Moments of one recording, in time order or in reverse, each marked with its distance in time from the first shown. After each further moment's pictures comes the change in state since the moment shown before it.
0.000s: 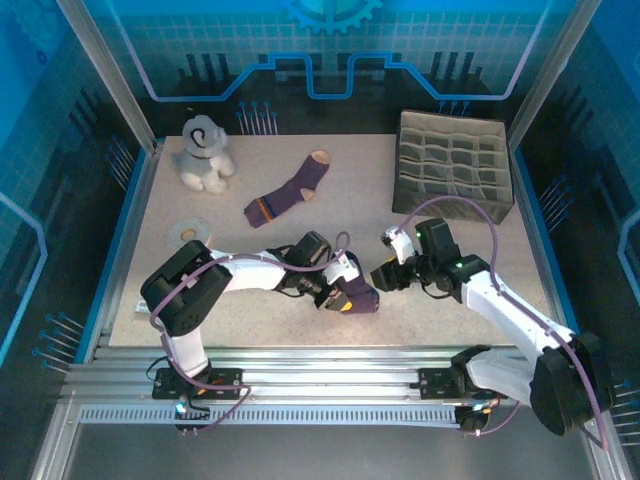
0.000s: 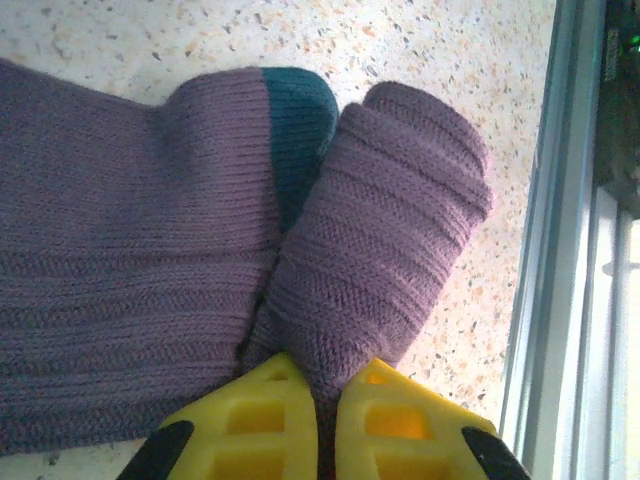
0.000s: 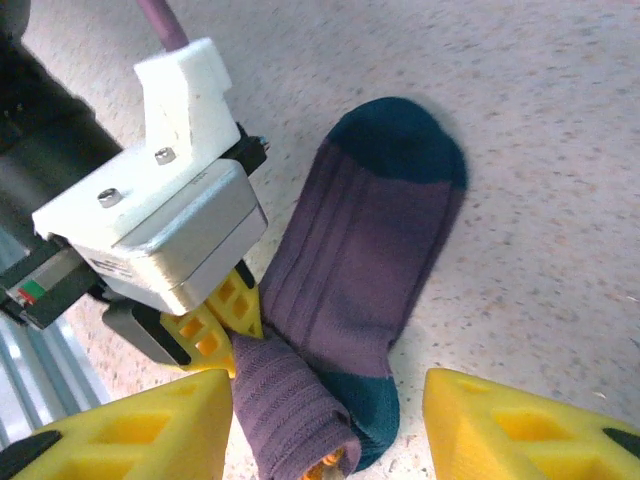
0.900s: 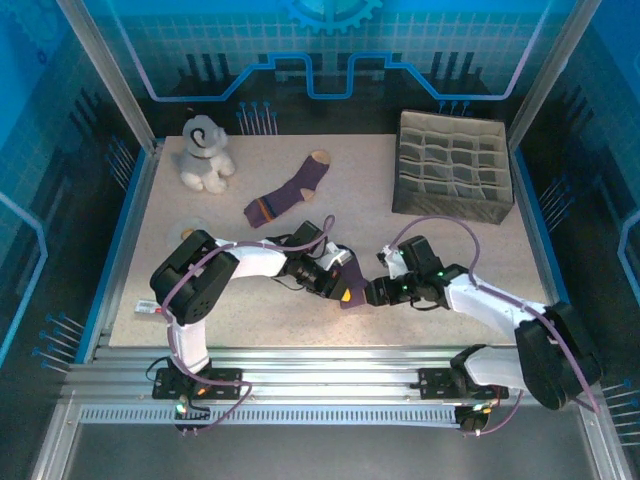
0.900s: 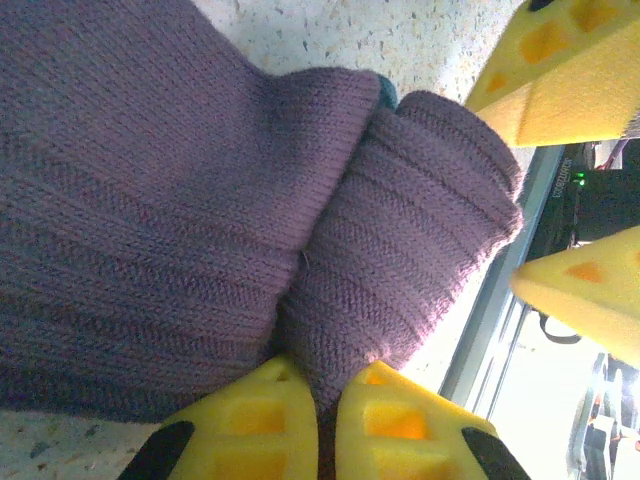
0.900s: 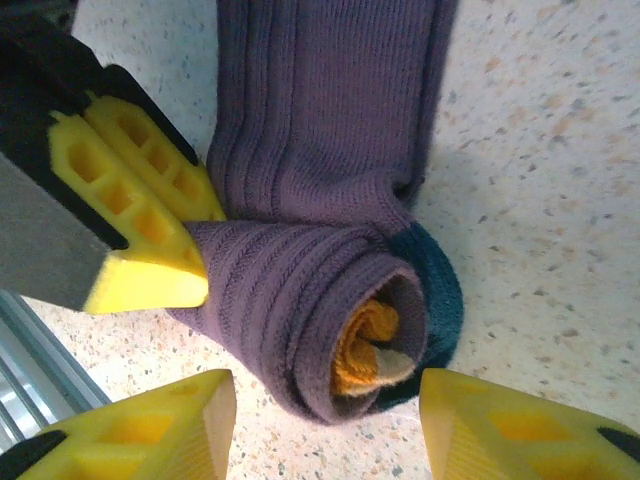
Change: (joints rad) left arm 0.076 0.076 0.079 -0.080 0.111 -0.316; right arm 0.098 0.183 -0.103 0.101 0.028 0.294
